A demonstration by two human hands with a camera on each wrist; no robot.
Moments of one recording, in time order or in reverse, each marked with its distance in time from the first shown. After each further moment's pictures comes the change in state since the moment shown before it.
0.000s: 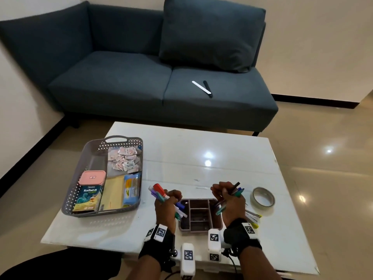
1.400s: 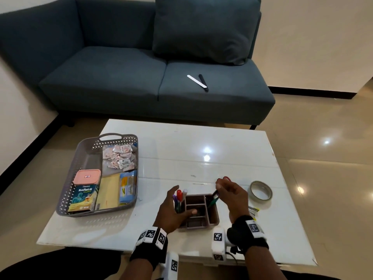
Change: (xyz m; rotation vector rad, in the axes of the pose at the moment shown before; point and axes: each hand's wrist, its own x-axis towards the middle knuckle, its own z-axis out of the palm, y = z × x) left_hand -0.001 -0.014 -0.026 0.966 -0.459 0.154; right_hand 0.009 -0.009 -0.025 -0.481 -0.002 0.009
